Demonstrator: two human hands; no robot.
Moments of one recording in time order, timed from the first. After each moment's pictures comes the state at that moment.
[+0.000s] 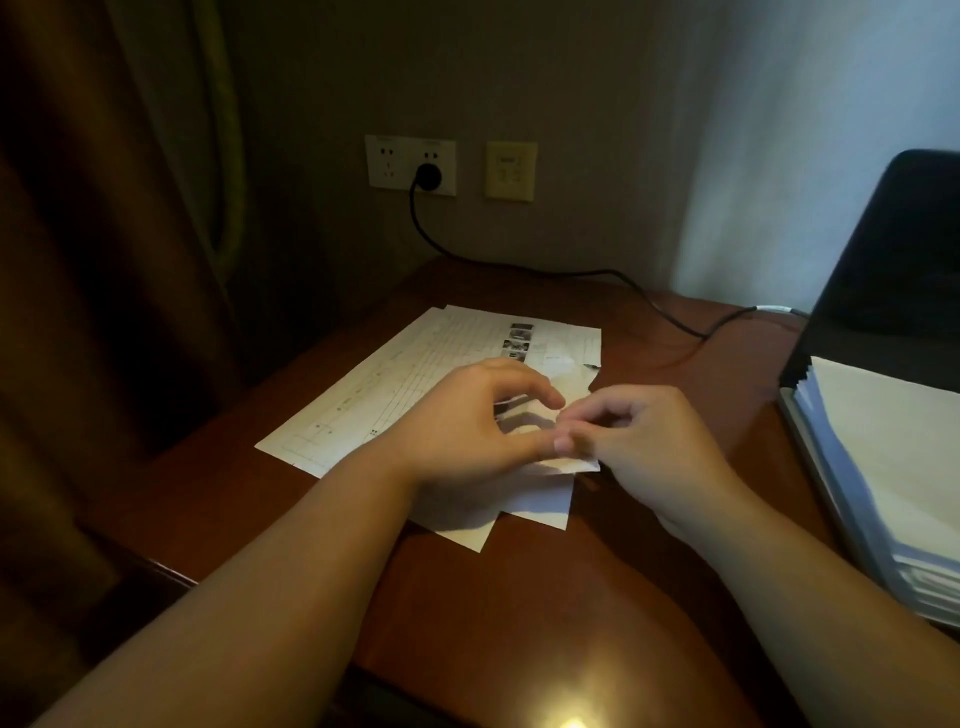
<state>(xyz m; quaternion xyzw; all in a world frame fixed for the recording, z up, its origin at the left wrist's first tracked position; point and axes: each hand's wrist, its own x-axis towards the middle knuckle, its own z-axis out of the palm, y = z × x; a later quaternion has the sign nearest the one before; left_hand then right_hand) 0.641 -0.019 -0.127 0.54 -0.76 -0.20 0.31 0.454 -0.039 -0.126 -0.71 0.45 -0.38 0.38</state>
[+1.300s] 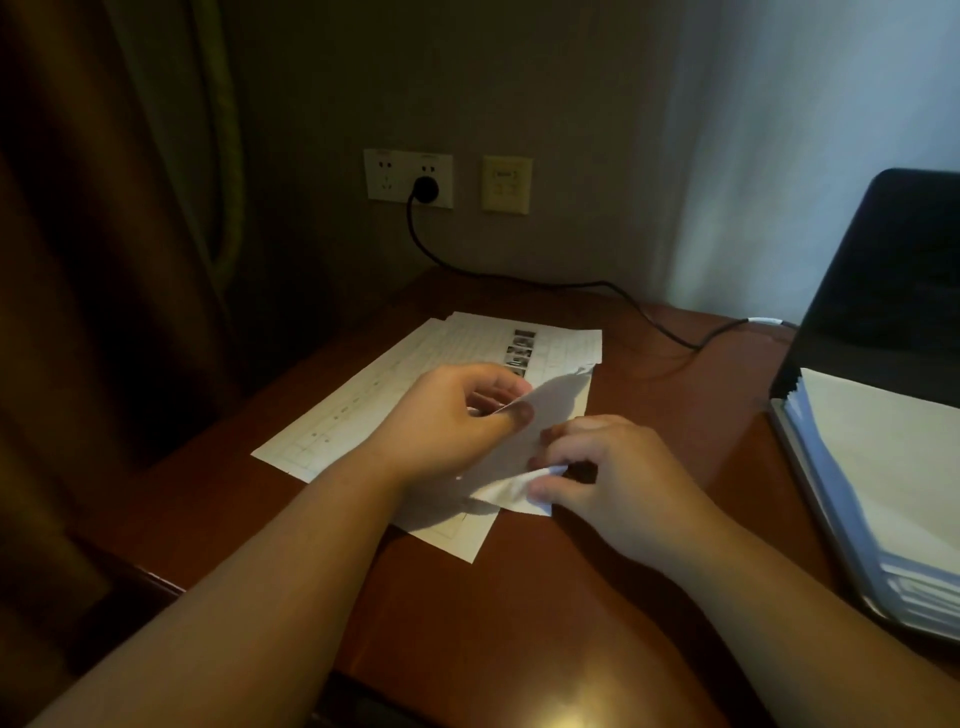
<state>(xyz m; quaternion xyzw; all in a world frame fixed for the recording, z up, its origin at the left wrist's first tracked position) 0.646 -0.015 -0.126 0.58 -0.67 -0.26 0.39 0.456 -0.033 -0.136 -0.87 0.43 -0.21 0.15</state>
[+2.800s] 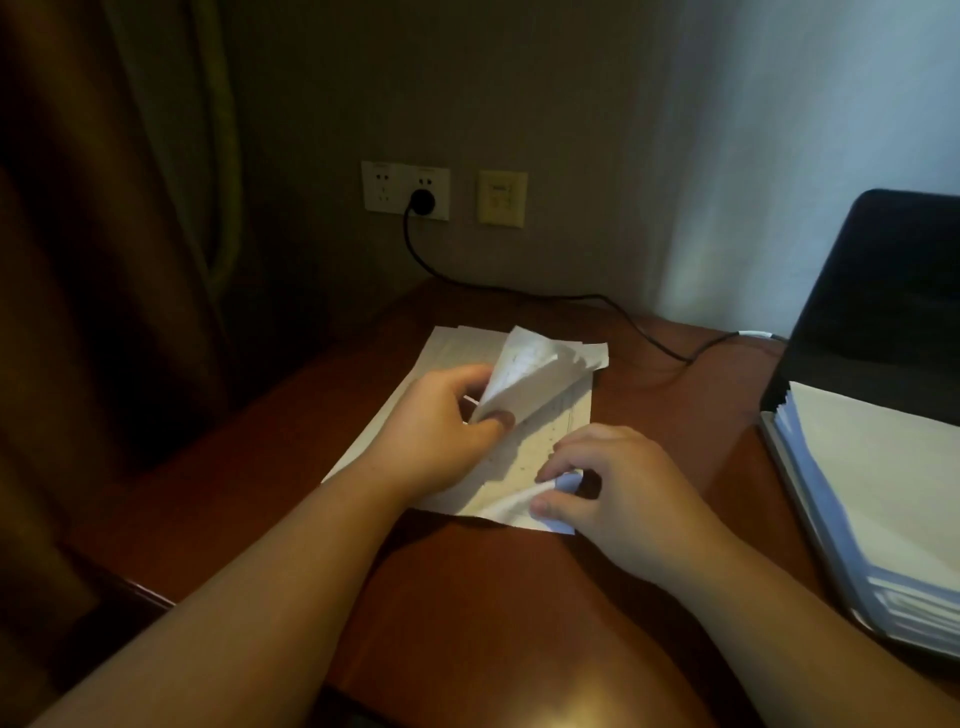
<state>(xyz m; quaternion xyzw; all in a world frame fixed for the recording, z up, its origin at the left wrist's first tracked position) 0.640 -0.016 -0.125 0.59 -0.66 -0.20 0.42 0.445 -0.032 -0.134 -0.85 0.45 -0.22 0.16</state>
